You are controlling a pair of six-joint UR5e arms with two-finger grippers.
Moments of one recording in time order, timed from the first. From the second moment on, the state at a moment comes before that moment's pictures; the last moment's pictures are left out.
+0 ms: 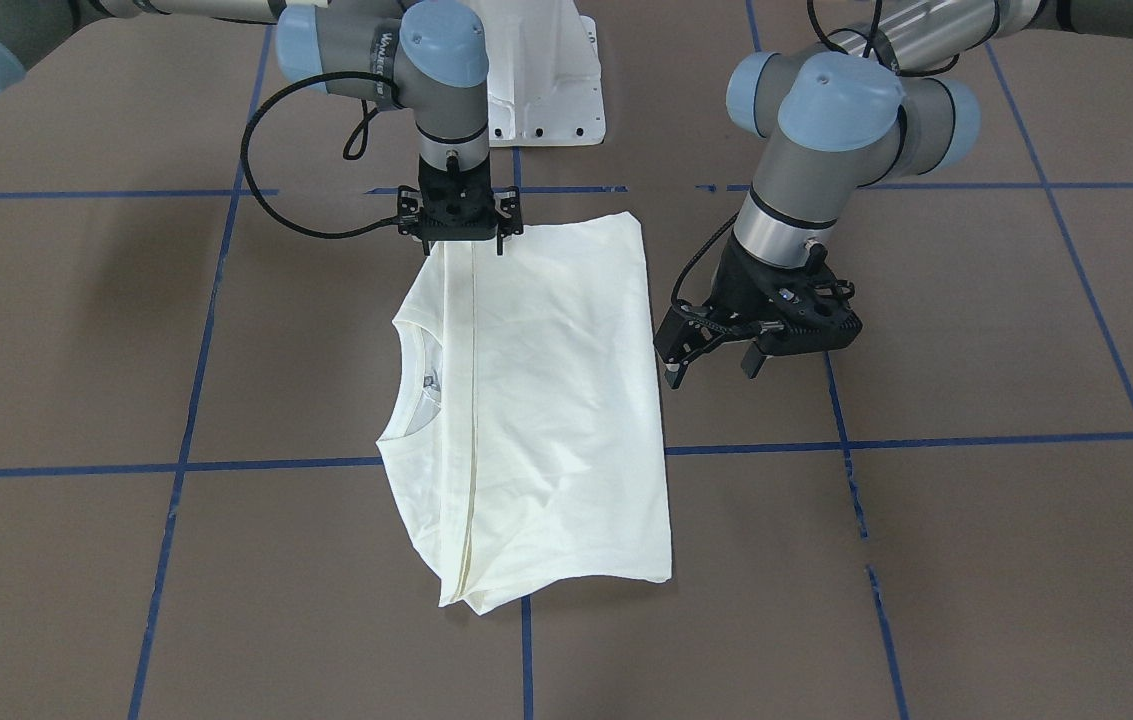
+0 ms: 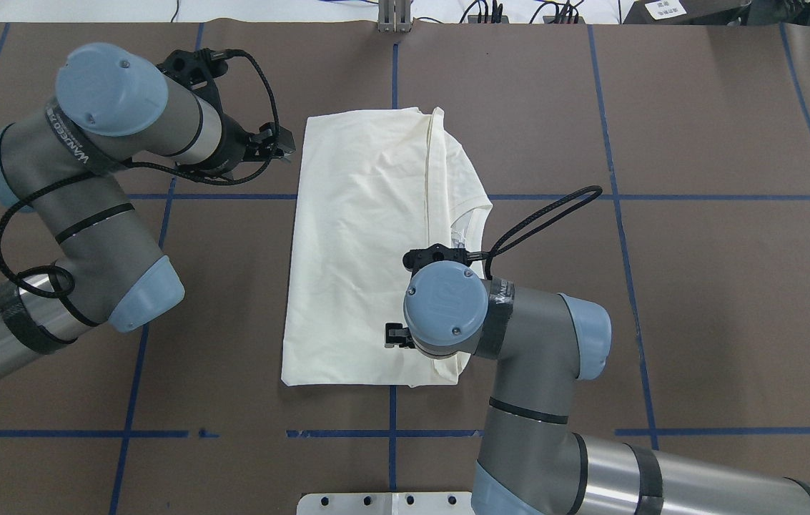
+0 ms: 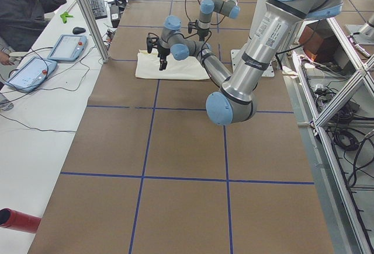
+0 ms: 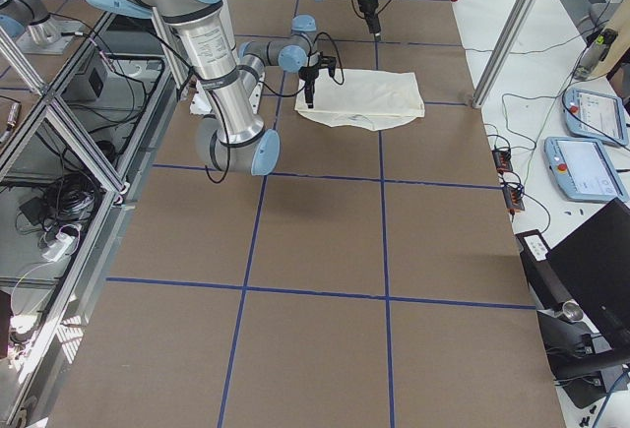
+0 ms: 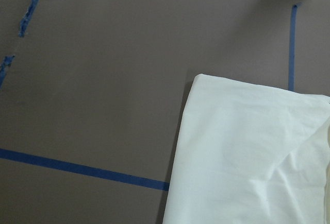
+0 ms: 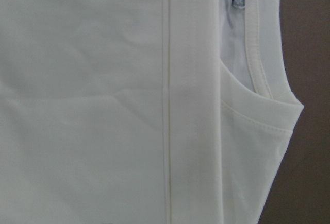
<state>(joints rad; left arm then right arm) -0.75 -2.12 -1.70 -1.86 -1.86 -1.35 0.32 -0.92 1.72 -1.66 1.71 1.32</state>
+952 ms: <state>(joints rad) -0.73 -2.12 -1.70 -1.87 -1.86 -1.36 0.30 -0.89 1.68 -1.83 1.73 1.27</state>
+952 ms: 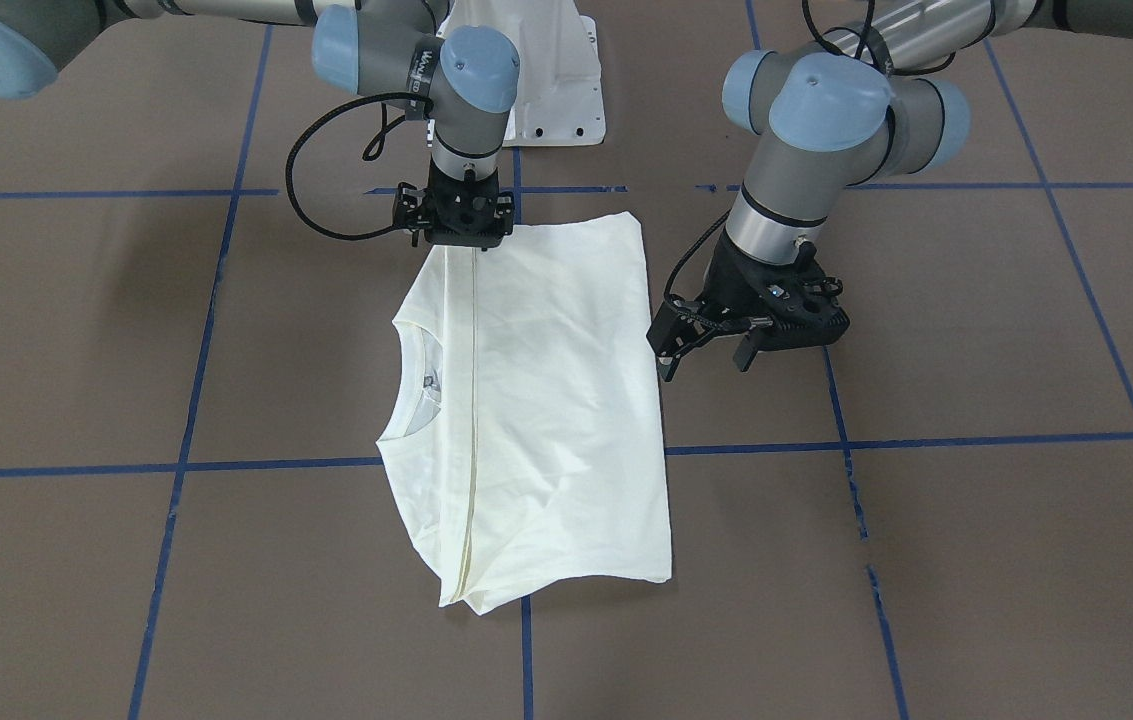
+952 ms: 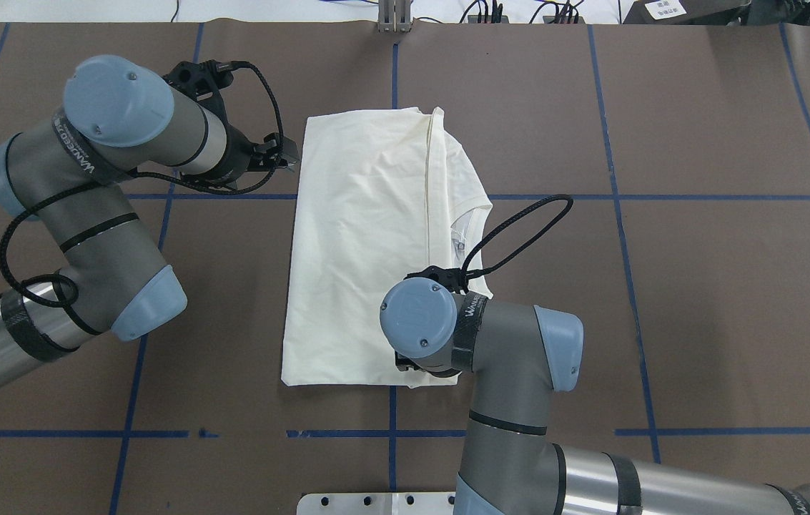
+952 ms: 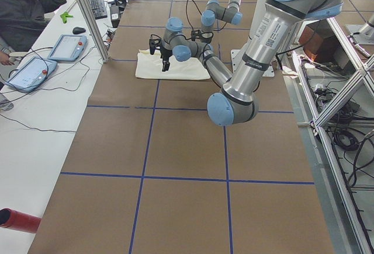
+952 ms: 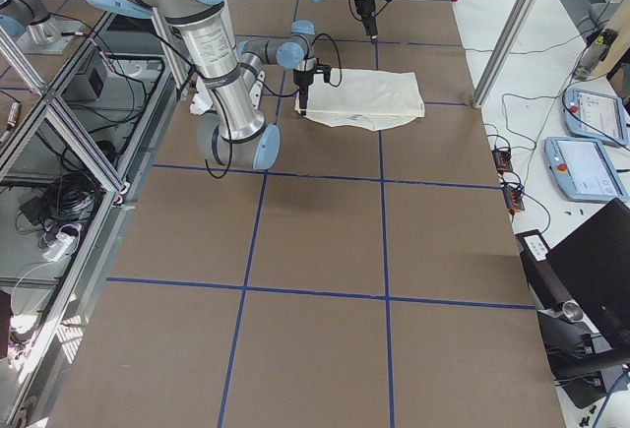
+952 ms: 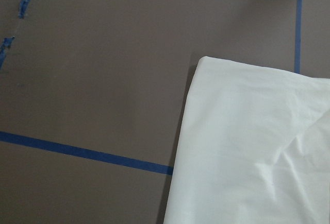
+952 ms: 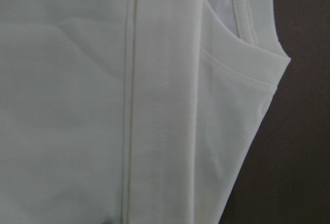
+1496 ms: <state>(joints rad) -0.73 -2.12 -1.70 -1.87 -1.86 -1.36 0.30 -0.90 1.69 -1.89 1.73 1.24</state>
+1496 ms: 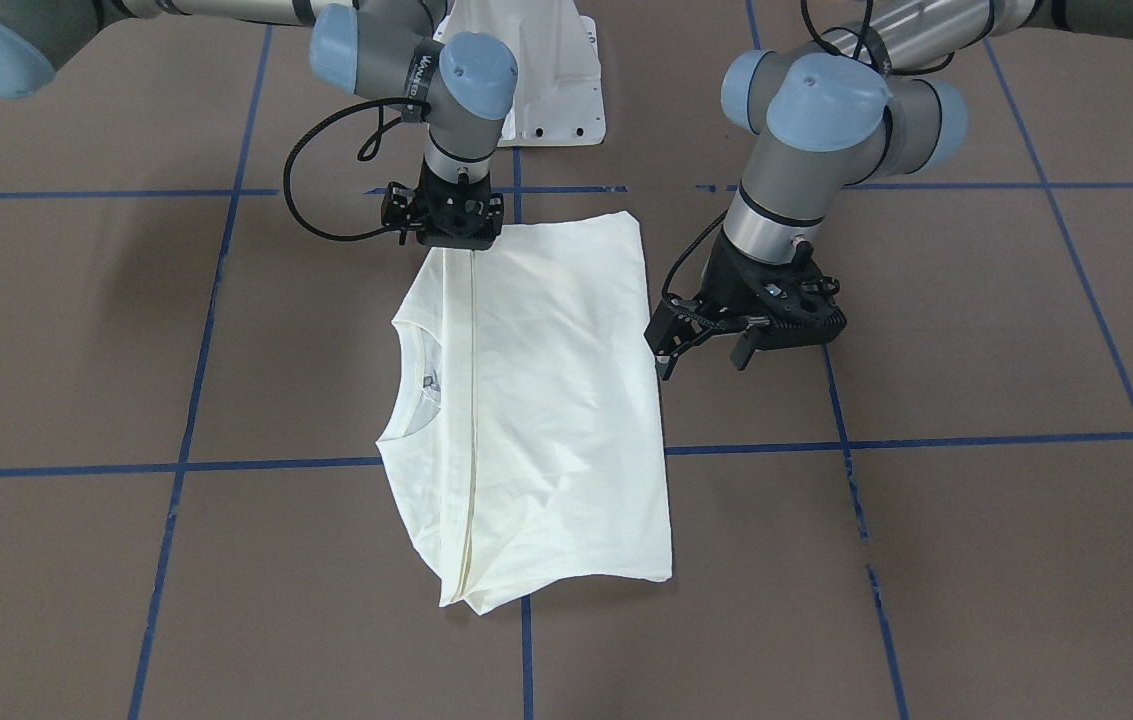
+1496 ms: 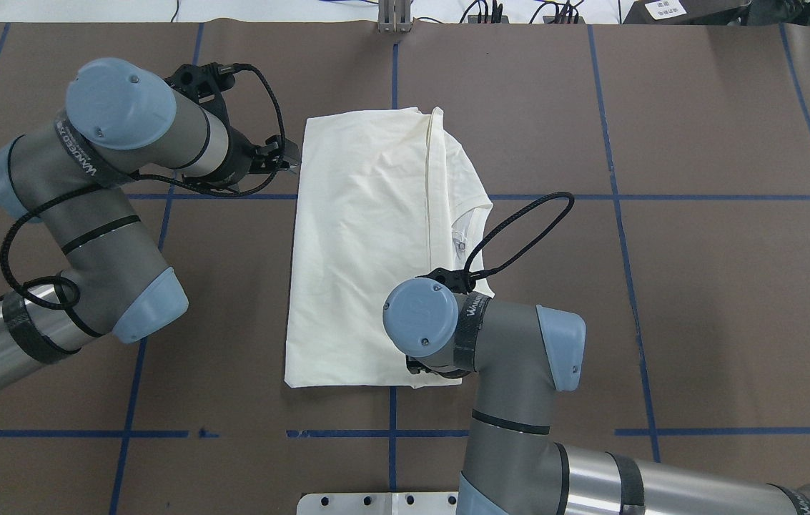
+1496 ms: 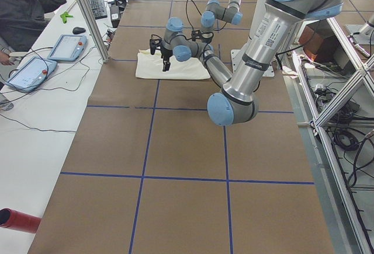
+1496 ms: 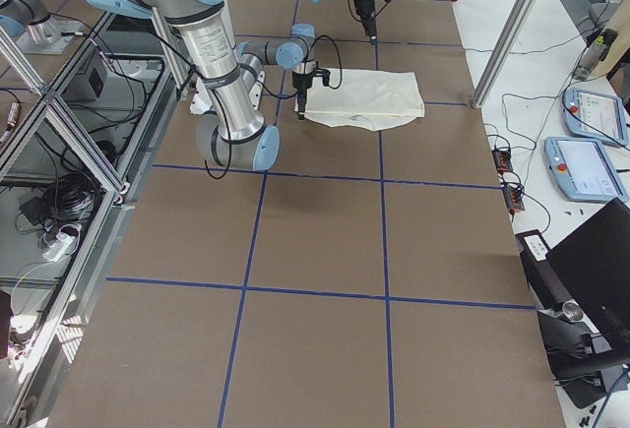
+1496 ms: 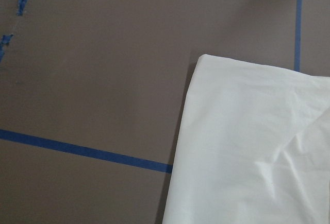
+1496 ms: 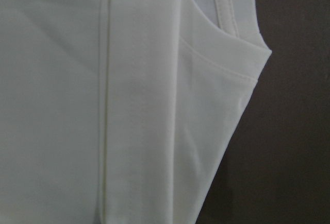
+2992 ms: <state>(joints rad) -0.70 -2.12 -1.70 -1.88 -1.86 -1.39 0.43 -1.06 1.87 -1.93 1.73 1.13</state>
